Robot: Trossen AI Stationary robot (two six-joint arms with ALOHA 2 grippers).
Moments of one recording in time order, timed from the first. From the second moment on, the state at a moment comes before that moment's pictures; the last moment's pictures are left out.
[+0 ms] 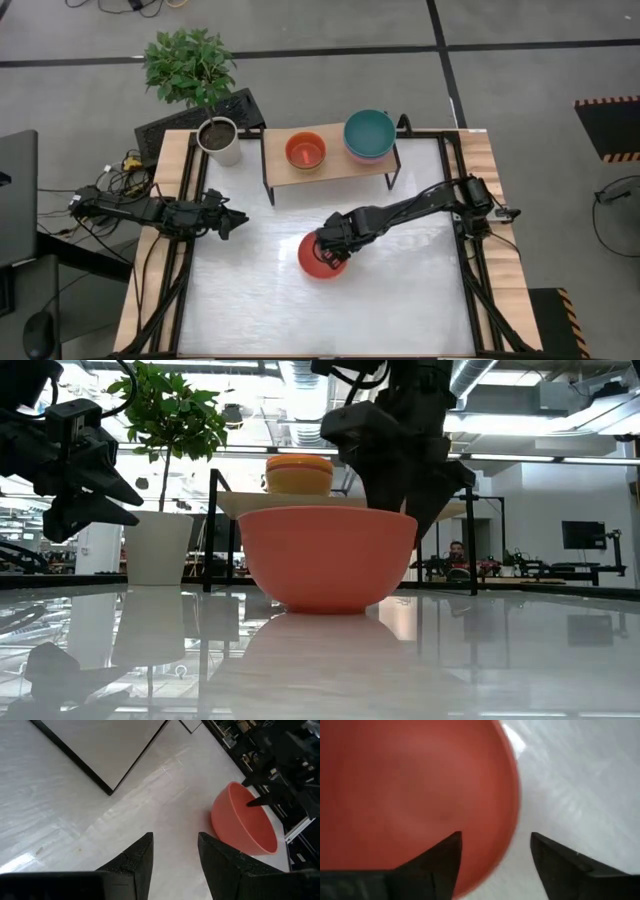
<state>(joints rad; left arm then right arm) -0.18 0.17 0.14 -0.41 -0.38 -0.93 0.20 1.97 1.55 -0.97 0.09 1.00</state>
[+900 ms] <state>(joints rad) -0.18 0.17 0.14 -0.41 -0.42 -0.96 -0.15 1.49 1.78 -1.33 0.22 0.93</state>
